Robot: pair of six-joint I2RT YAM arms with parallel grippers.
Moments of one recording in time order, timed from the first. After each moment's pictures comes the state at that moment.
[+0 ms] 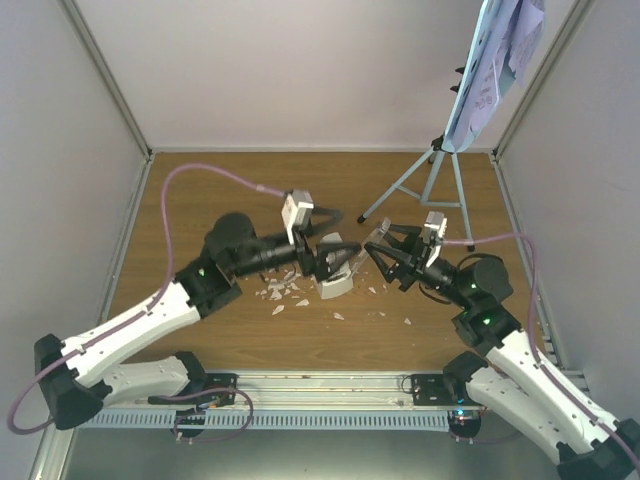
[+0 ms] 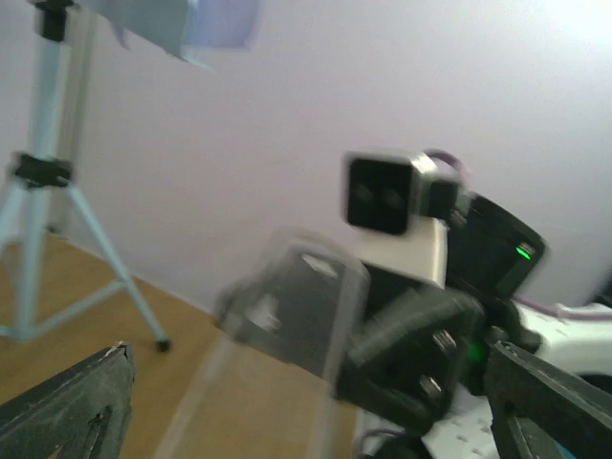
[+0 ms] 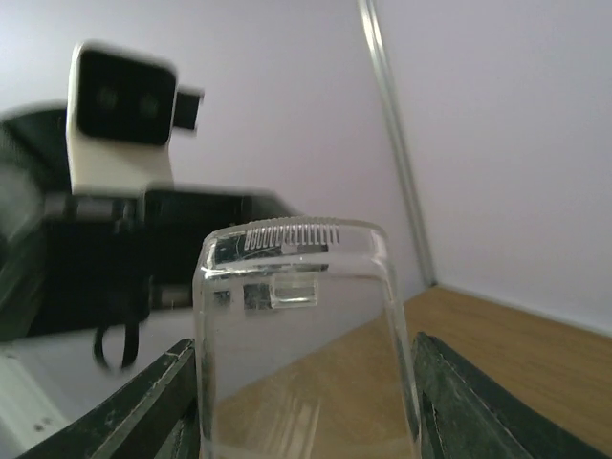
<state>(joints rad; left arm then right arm) -0.92 1.05 0.91 0.26 0.34 -0.41 0.58 0.67 0.57 0.39 -0.50 0.44</state>
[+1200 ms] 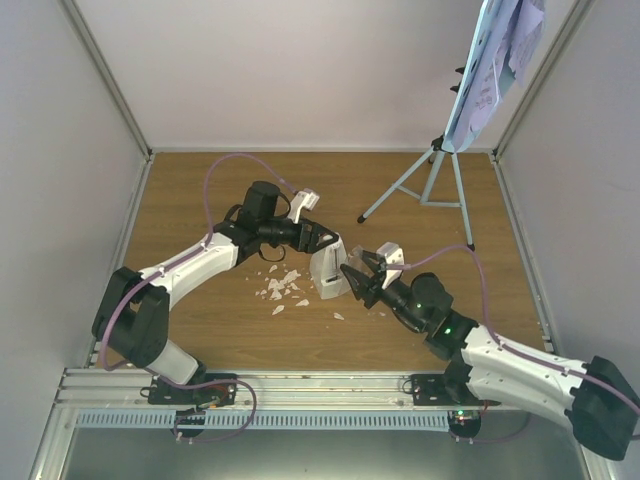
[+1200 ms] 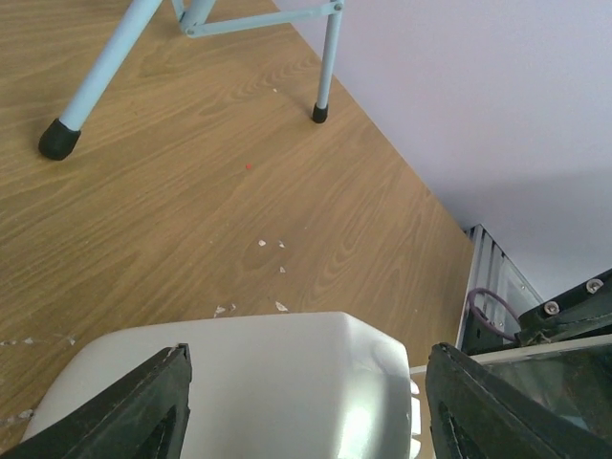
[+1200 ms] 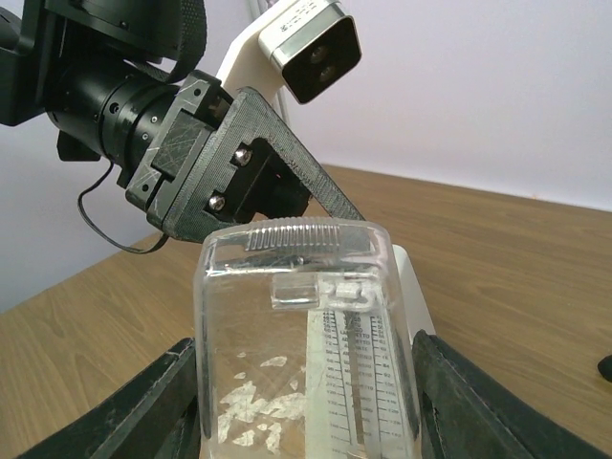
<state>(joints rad) -0.51 1.52 1.03 -0.08 0.71 -0.30 0.88 0.84 0.31 0.49 0.10 0.17</state>
